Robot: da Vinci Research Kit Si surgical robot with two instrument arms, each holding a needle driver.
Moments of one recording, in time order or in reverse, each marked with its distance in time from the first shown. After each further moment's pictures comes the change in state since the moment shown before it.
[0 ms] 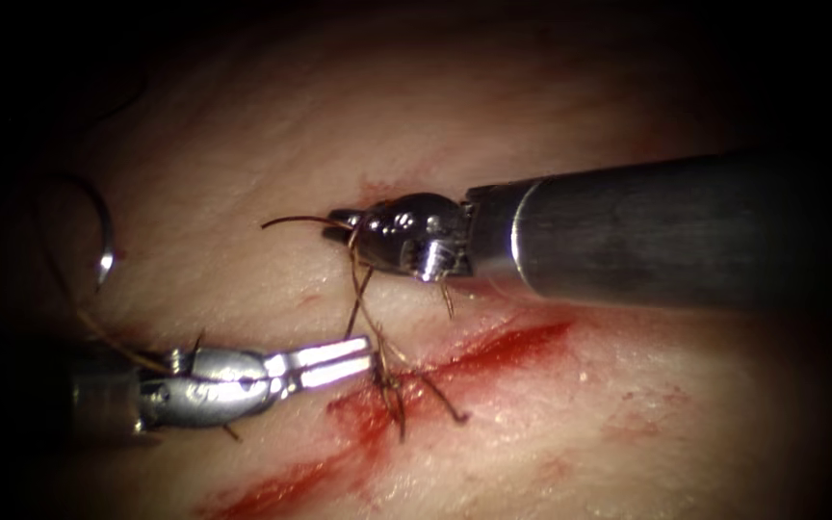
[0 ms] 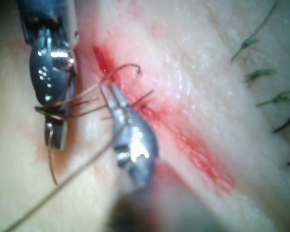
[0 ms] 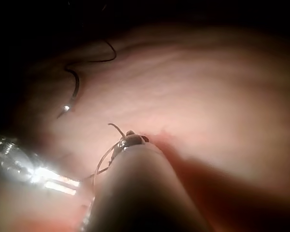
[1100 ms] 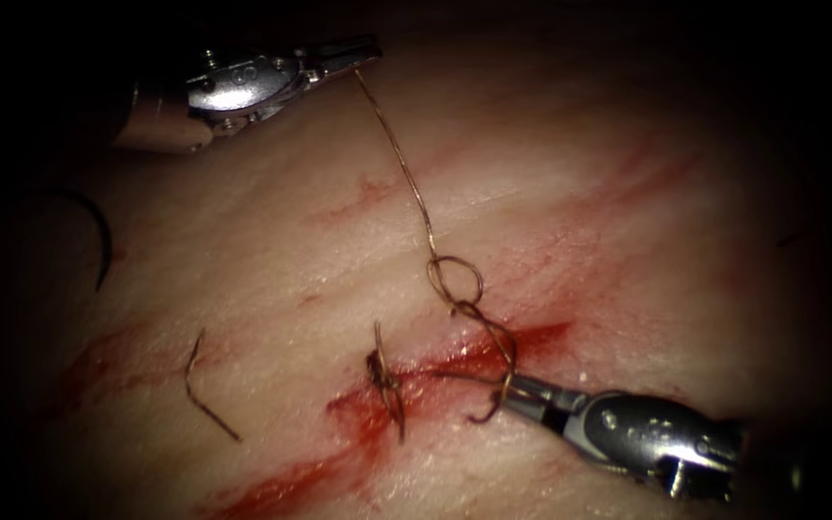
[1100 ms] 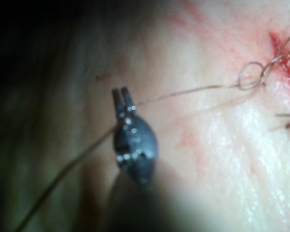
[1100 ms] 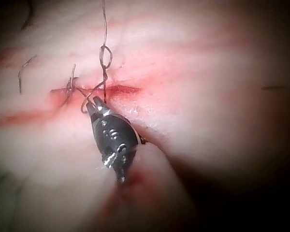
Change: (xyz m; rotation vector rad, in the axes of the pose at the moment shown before) right arm -0.012 -0.012 -0.011 0.009 0.358 0.152; left arm -0.003 -0.027 0.005 0.147 -0.102 -0.081
